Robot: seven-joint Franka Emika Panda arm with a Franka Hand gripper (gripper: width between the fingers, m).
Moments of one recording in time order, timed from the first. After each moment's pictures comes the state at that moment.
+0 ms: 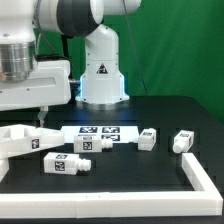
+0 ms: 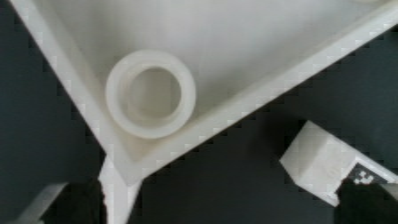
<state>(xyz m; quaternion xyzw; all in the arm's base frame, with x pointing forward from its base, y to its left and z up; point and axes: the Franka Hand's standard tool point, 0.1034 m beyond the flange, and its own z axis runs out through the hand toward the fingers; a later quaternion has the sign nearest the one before) 0.516 -0.181 0.085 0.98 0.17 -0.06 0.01</state>
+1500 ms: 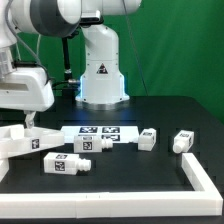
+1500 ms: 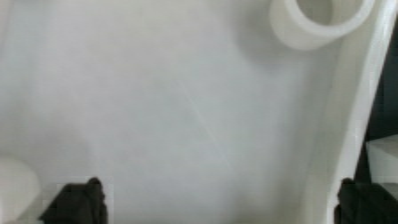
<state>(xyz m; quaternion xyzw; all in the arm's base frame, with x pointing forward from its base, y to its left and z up) 0.457 -0.203 0.074 0.97 -0.23 -0.07 -0.03</state>
